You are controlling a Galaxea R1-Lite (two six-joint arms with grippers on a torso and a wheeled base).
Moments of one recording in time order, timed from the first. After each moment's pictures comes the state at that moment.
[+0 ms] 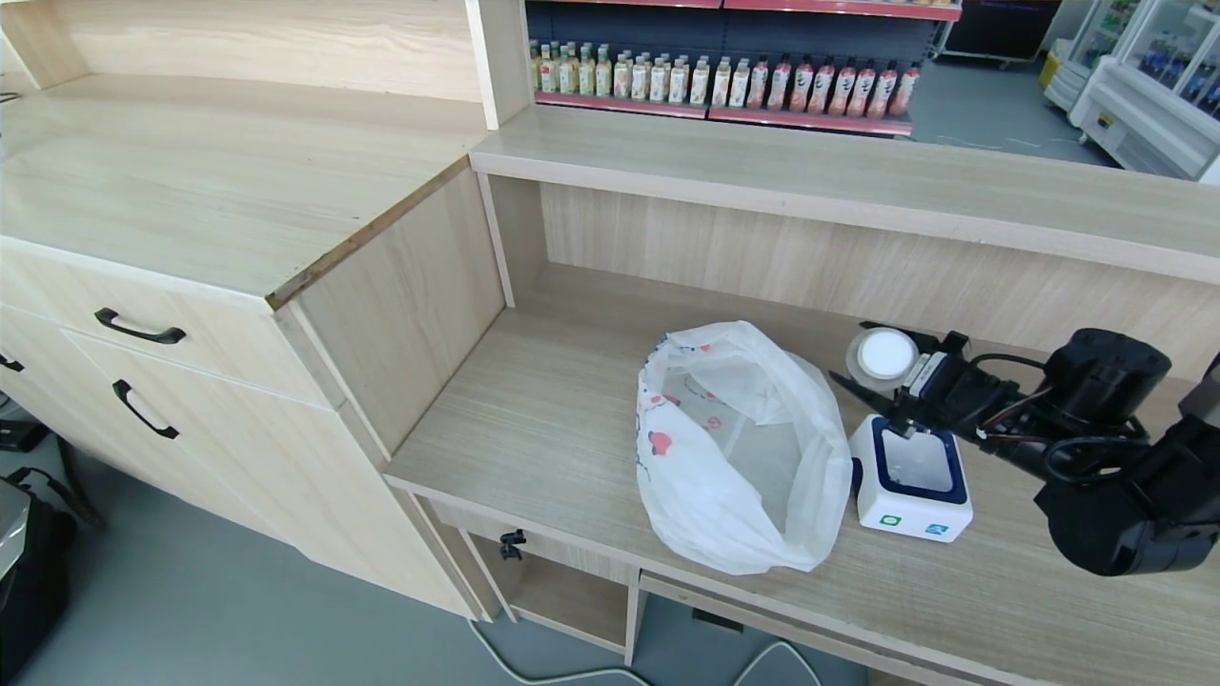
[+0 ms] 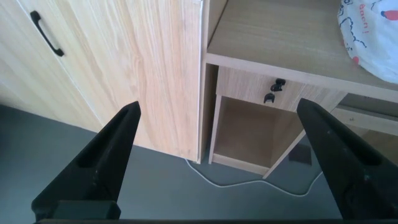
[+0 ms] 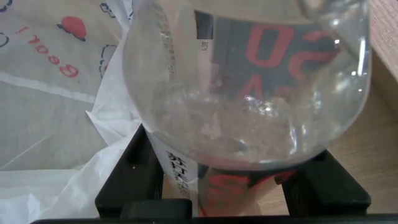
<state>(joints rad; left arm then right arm) 0.00 0.00 0.00 0.00 -0.05 0.00 0.02 2.06 -0.68 -1.51 0.65 -0.96</state>
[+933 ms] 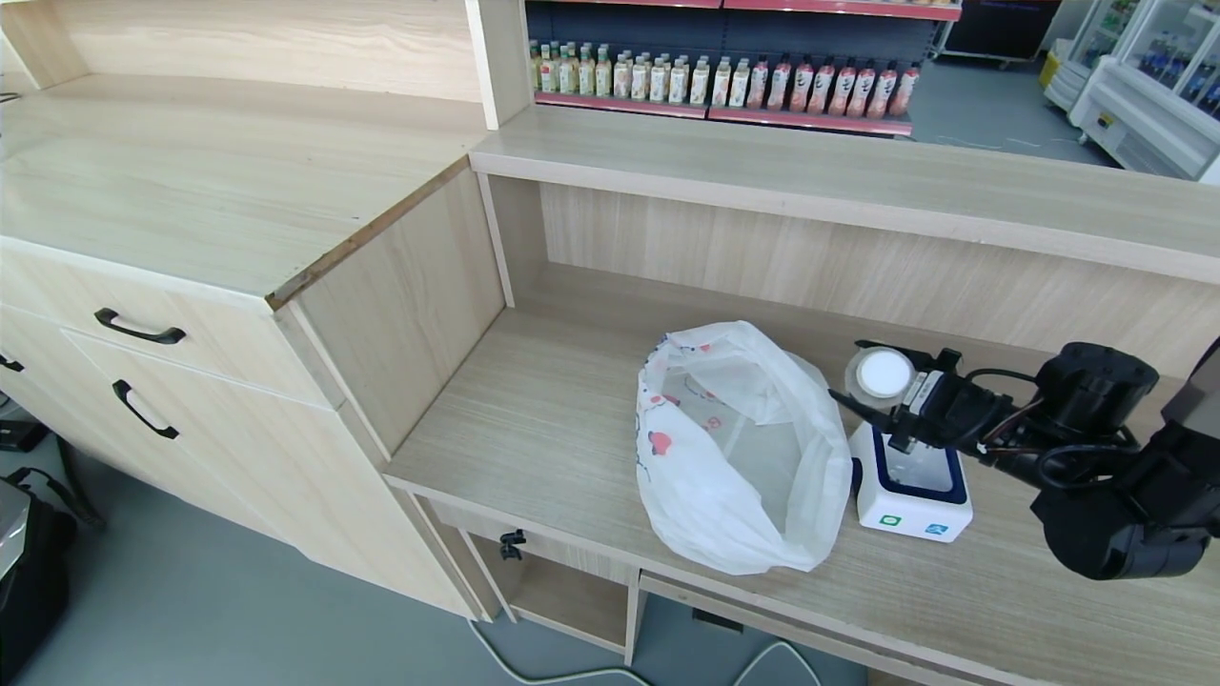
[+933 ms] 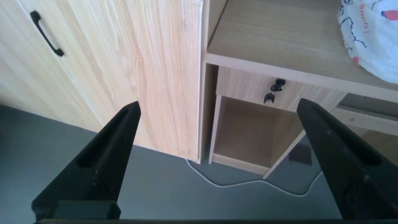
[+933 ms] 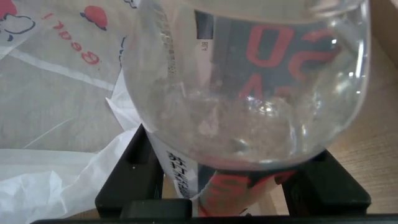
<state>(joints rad) 0.00 0.00 0.00 0.00 -0.05 0.00 0.00 2.10 -0.68 -1.51 0.72 -0.97</state>
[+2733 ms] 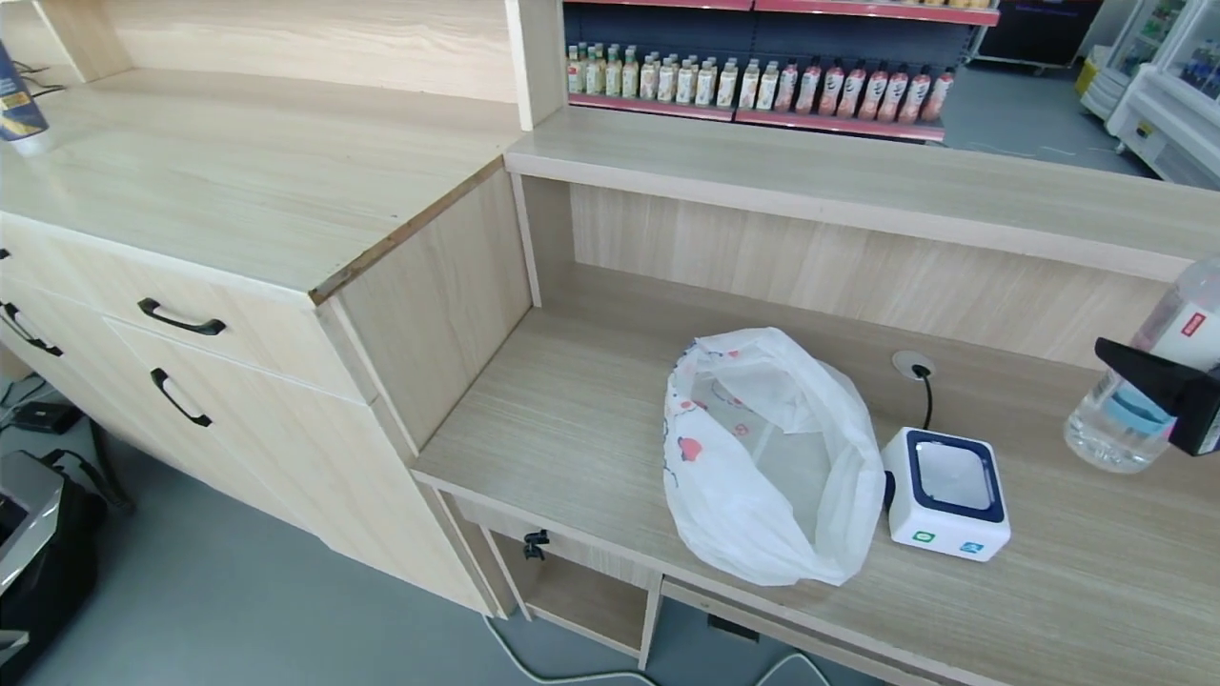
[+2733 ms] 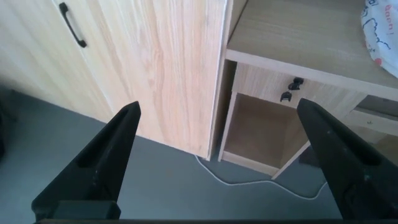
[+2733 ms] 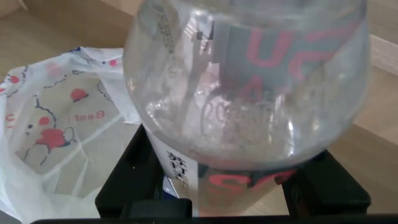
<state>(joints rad) 0.00 0.00 0.00 0.00 -0.05 0.00 -0.14 1.19 -0.50 -0.69 0.22 -0.23</state>
